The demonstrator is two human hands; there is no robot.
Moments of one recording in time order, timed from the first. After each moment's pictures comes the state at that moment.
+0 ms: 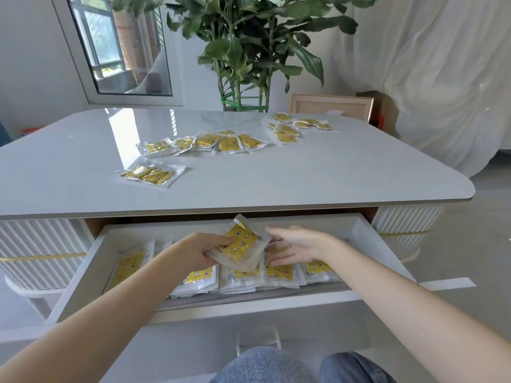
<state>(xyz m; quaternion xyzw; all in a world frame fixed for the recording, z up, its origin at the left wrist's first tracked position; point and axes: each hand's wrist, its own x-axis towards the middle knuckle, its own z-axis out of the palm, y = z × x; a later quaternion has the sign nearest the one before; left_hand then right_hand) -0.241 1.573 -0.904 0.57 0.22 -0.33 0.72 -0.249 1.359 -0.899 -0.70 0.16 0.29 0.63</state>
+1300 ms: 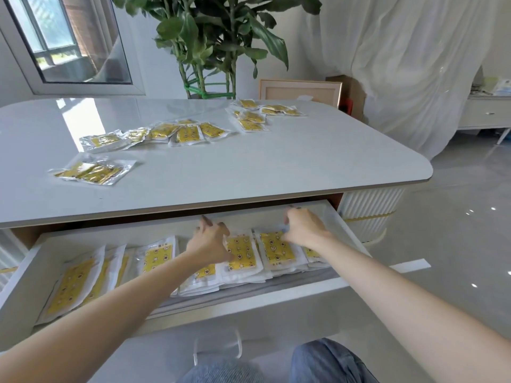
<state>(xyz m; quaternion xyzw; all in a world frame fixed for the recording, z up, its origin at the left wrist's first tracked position) -0.240 1.492 -0.921 0.97 -0.11 -0.15 0.17 -0.254 1.285 -0.906 -0.99 0.08 0.05 0.10</state>
